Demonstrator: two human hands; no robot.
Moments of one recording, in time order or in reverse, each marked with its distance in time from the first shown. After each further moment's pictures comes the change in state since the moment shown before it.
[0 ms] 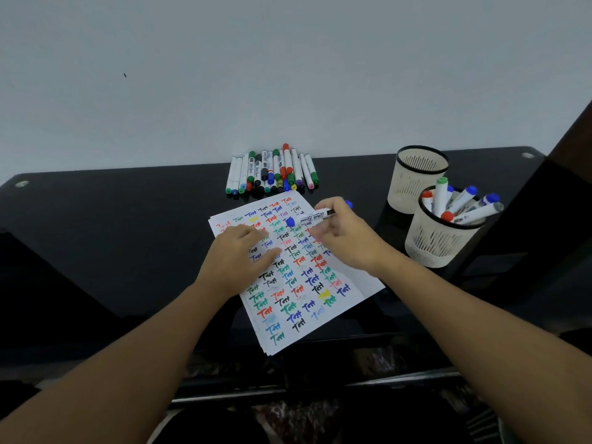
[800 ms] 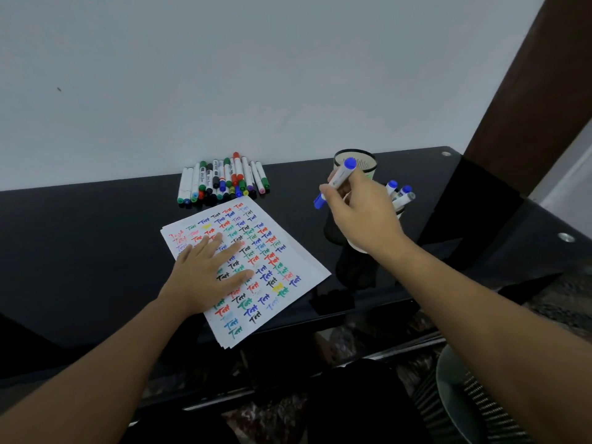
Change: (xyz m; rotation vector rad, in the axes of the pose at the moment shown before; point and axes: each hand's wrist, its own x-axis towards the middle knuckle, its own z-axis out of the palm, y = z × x) left_hand -0.013 0.021 0.002 0.116 -0.451 -0.053; right_hand -0.076 -0.023 -0.078 -0.345 0.583 -0.138
